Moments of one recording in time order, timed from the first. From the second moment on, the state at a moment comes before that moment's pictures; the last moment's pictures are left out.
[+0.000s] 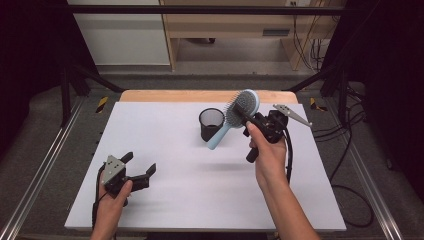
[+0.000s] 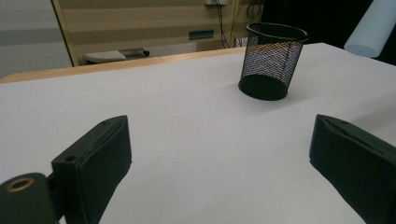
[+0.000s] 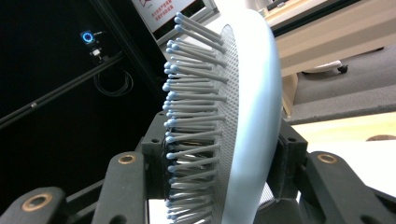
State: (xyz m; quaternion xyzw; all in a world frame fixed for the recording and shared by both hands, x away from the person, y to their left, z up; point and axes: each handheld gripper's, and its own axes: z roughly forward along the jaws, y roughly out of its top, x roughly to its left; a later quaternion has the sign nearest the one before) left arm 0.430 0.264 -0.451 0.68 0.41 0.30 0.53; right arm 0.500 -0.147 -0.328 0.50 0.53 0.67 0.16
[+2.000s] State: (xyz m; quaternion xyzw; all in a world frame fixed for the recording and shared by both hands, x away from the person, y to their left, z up) left arm 0.430 0.267 -0.450 0.69 0.38 0.31 0.54; right arm 0.583 -0.127 -0.317 0.51 0.50 0.67 0.22
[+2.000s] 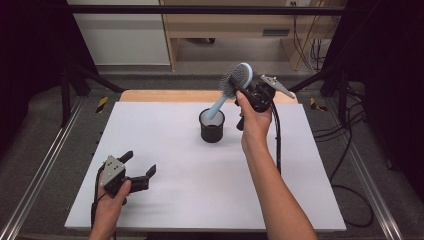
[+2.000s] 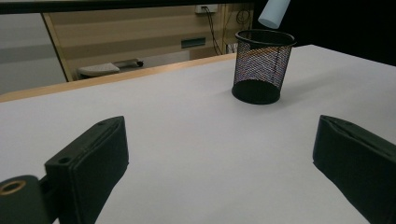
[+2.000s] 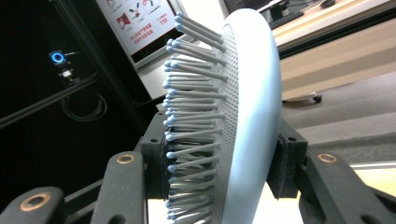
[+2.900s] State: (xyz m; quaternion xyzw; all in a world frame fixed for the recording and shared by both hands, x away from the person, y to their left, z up) left arm 0.430 0.268 -0.449 0.69 0.38 0.30 0.55; right arm 0.598 -0.119 -0.333 0.52 0.53 0.63 0.24
